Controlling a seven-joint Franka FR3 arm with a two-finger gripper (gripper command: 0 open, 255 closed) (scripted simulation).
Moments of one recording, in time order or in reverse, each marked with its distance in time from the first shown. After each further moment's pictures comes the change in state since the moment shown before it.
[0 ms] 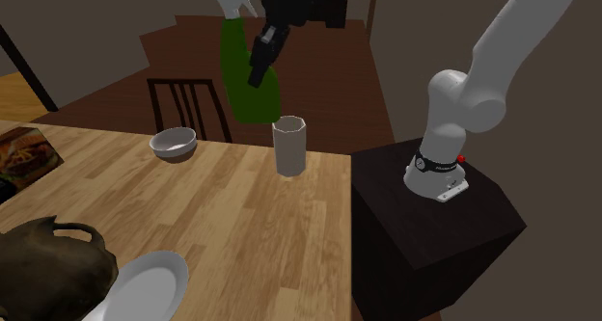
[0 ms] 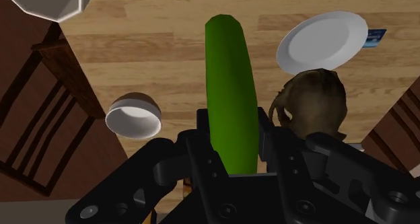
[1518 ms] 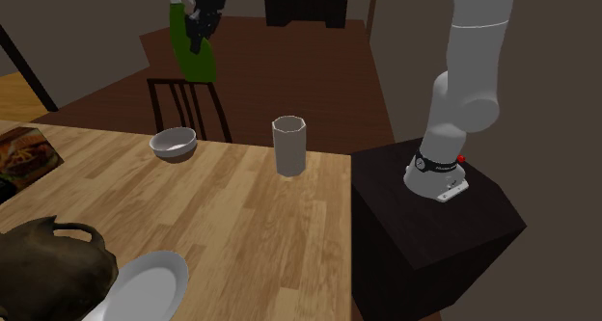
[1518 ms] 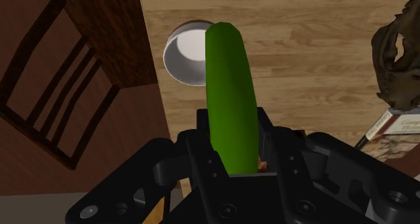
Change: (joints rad) arm -0.175 0.505 -0.233 0.529 0.044 0.017 -0.440
